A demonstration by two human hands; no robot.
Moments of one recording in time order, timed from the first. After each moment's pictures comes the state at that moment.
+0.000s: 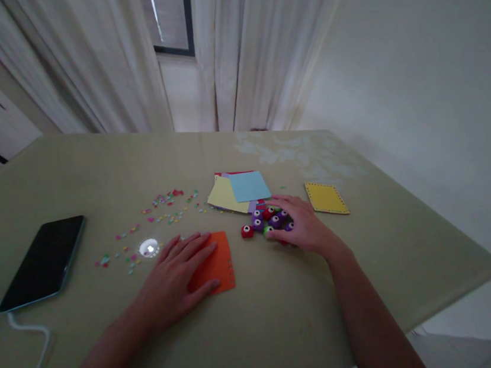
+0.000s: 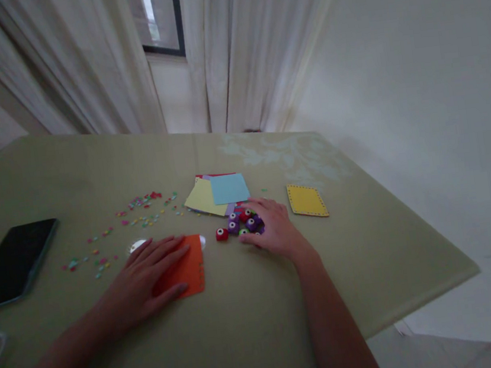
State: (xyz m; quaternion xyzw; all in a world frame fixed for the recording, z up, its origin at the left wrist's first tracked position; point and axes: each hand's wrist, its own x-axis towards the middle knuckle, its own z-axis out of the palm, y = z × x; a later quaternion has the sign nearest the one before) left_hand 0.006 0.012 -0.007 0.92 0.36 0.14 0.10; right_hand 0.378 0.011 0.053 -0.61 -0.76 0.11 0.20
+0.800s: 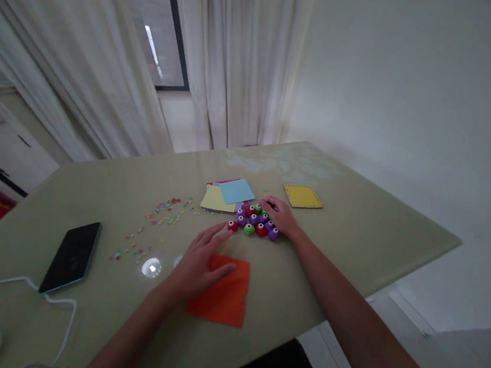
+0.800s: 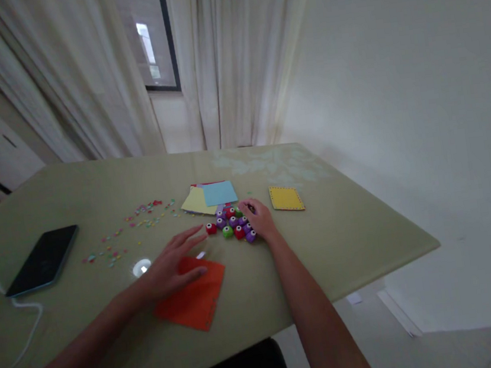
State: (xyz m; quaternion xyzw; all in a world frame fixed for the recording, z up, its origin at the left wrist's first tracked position) left_hand 0.062 -0.007 0.020 0.90 0.31 0.20 0.24; right_hand 0.391 0.026 -0.003 -0.61 -0.61 0.20 0.47
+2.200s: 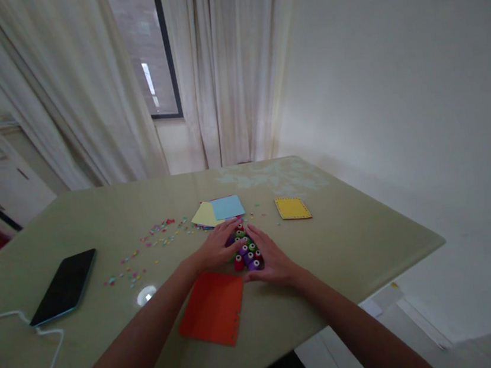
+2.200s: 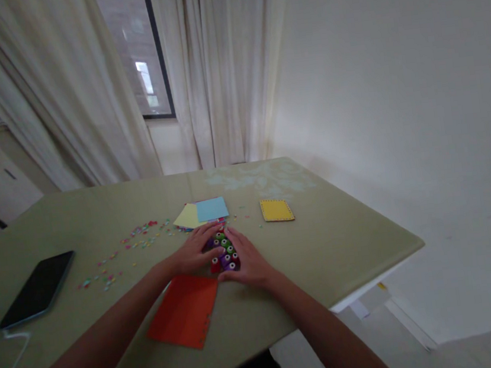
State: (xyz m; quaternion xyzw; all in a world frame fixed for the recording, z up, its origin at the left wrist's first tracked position) left_hand 0.143 0.061 0.013 0.92 0.28 0.18 0.22; right_hand 0.372 -0.058 -0.003 -0.49 -0.77 0.21 0.34
